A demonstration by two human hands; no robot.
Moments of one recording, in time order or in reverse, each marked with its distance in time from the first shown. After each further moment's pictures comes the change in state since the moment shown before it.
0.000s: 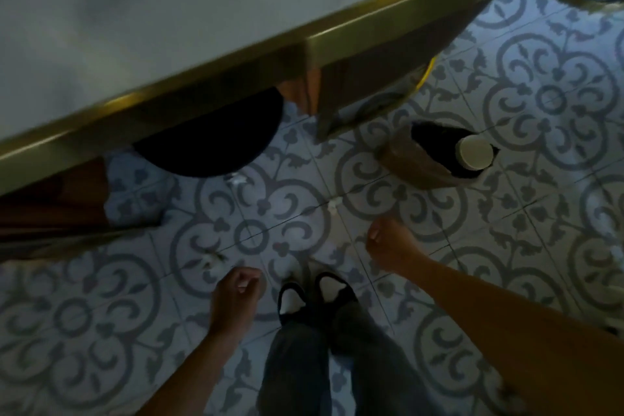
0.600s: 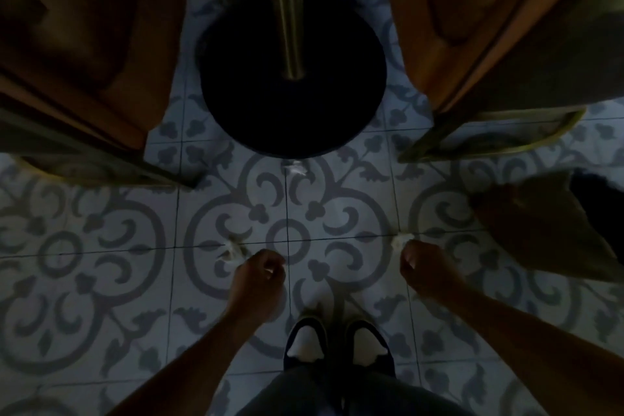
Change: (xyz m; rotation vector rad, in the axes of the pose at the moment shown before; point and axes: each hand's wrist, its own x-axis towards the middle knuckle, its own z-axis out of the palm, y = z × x) left_hand 0.141 -0.121 0.026 0.030 0.193 0.071; right_hand 0.145 -0.011 0.131 -0.341 0.033 -0.343
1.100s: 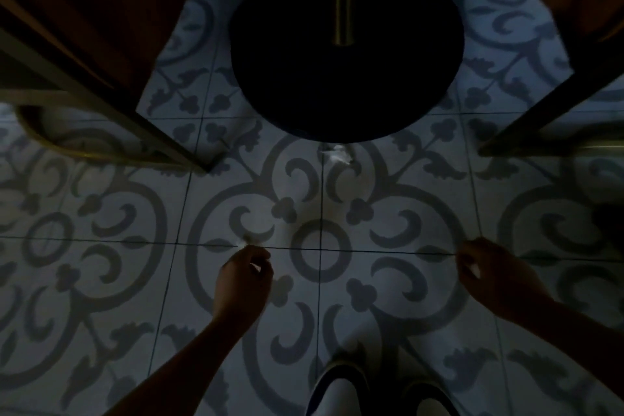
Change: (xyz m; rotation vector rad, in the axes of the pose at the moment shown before) left_hand 0.117 -0.149 0.048 0.103 0.345 0.054; right_hand 0.120 0.057 0.112 -0.107 0.247 -0.275
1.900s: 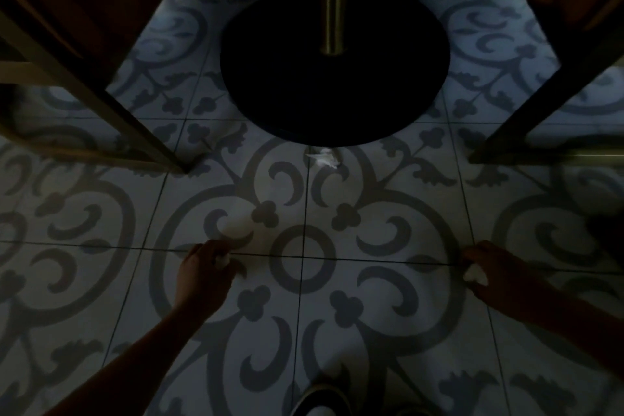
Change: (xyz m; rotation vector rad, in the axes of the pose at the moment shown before) left_hand 0.048 -0.052 0.031 0.124 0.119 0.049; right_hand 0.019 0.051 0.017 -0.057 -0.089 -0.073
